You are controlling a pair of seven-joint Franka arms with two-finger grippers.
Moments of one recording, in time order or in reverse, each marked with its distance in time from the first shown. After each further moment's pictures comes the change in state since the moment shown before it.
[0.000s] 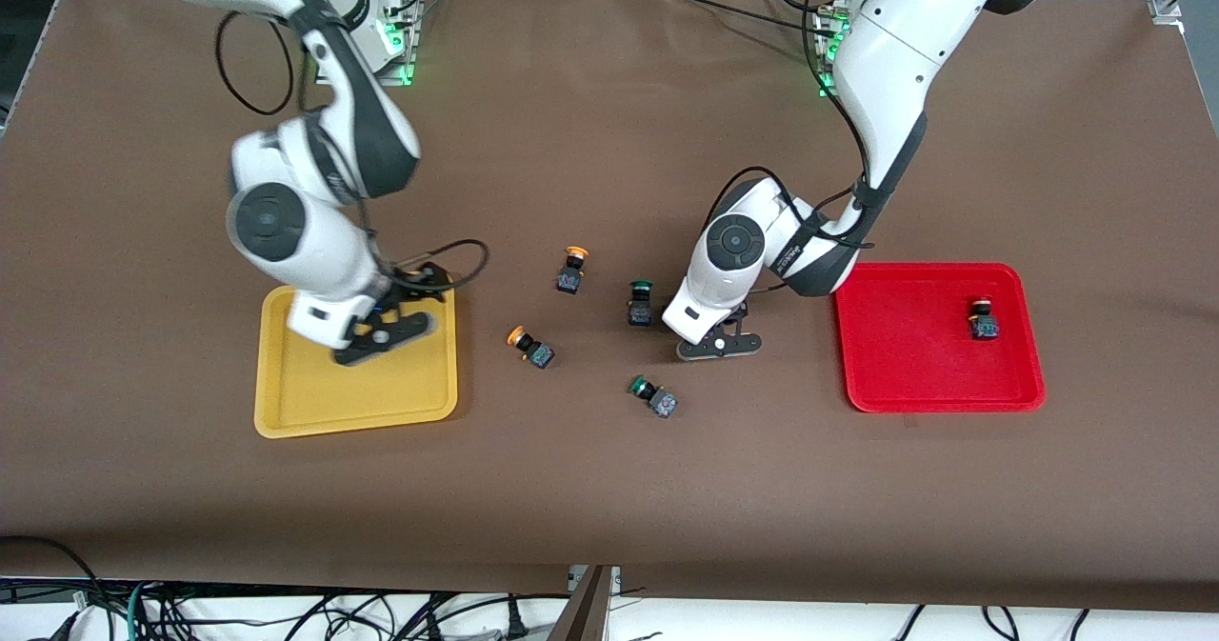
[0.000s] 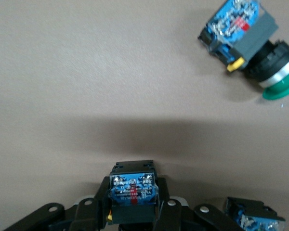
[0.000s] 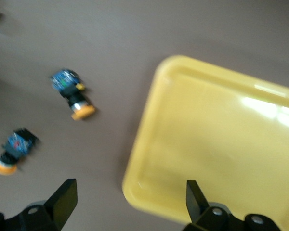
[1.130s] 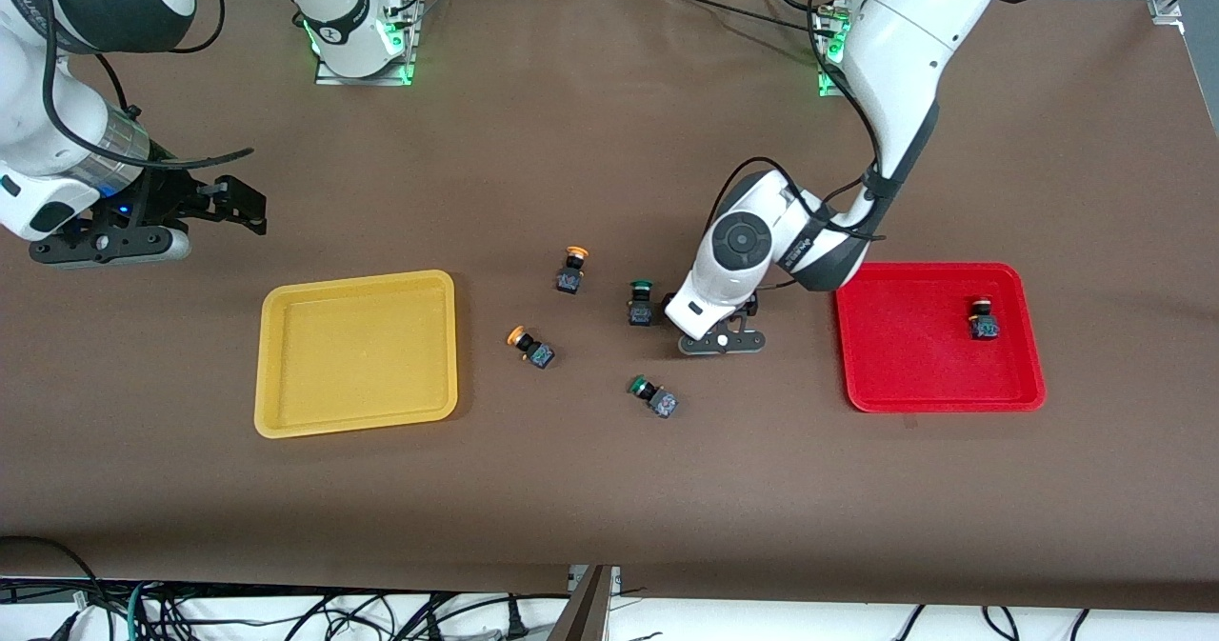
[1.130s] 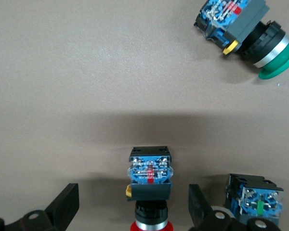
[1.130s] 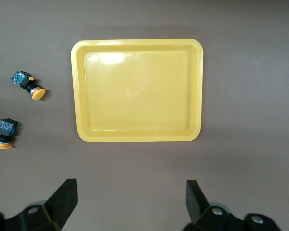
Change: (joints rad) left arm -0.001 -0.029 -0.012 -0.010 -0.002 -0.069 0.058; right arm -0.238 -0.409 -0.049 -0.014 -0.009 -0.419 0.074
